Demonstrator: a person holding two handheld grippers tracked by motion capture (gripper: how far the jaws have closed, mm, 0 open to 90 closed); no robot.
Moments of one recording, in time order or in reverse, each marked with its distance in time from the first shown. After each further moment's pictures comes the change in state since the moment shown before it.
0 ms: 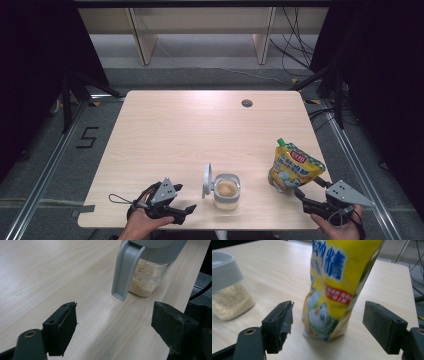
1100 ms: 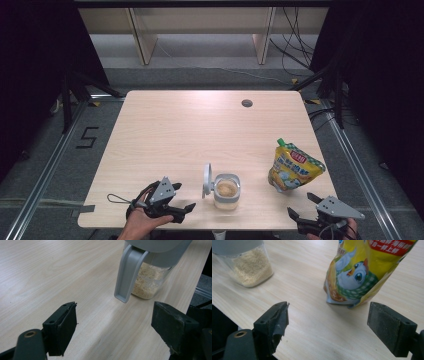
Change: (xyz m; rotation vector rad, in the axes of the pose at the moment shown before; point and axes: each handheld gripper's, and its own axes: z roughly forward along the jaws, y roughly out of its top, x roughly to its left) left arm 0.004 0.003 -0.005 0.006 0.015 0.023; right arm 0.029 -0.018 -0.013 0.166 0.040 -0.018
